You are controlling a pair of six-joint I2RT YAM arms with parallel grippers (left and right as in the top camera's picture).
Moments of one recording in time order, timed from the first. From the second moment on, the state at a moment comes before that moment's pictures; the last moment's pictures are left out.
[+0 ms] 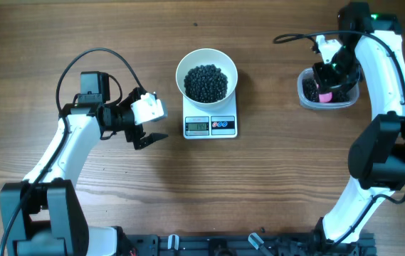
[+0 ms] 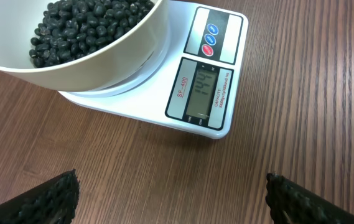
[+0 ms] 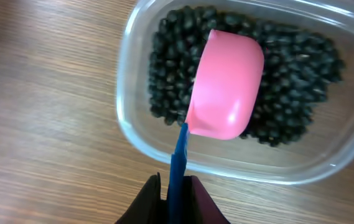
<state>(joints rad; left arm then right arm) 0.03 1.58 0.93 -0.60 0.75 1.27 -0.07 2.04 1.83 -1.38 -0.03 -0.31</state>
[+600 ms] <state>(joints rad) 0.03 1.58 0.93 -0.60 0.75 1.27 -0.44 2.04 1.83 -1.43 -0.46 -0.34</state>
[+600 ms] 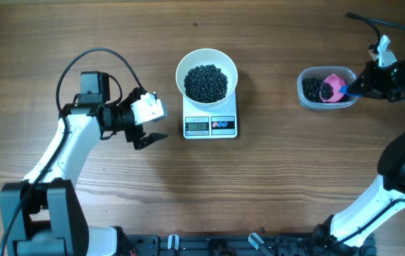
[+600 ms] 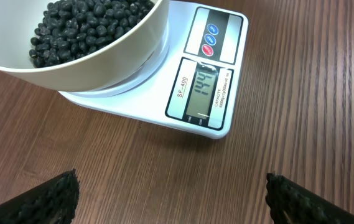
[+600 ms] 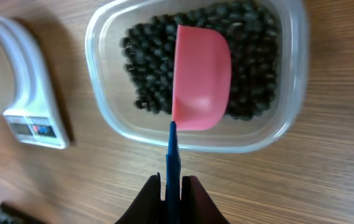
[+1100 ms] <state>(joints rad) 0.03 1.58 0.93 -0.60 0.75 1.27 -0.52 2.04 1.83 -1.56 -0.83 -0.55</state>
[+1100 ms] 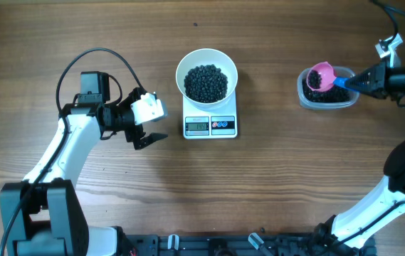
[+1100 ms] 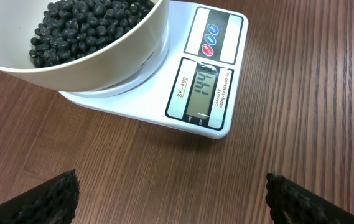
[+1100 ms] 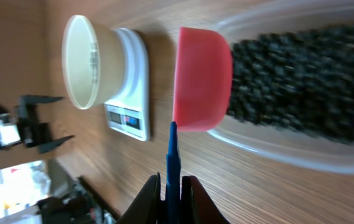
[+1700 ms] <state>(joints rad) 0.03 1.58 0.93 -0.60 0.75 1.27 0.02 2.04 2.02 -1.38 -0.86 -0.22</state>
